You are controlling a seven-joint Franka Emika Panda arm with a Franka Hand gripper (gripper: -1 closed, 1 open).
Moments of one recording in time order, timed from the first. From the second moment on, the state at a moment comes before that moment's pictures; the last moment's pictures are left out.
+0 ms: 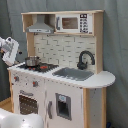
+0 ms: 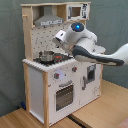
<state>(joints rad) -1.07 -1.13 1.35 -1.53 0.43 1.92 -0.61</state>
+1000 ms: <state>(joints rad) -1.24 -0.96 1.48 -1.43 0.50 1.79 -0.68</state>
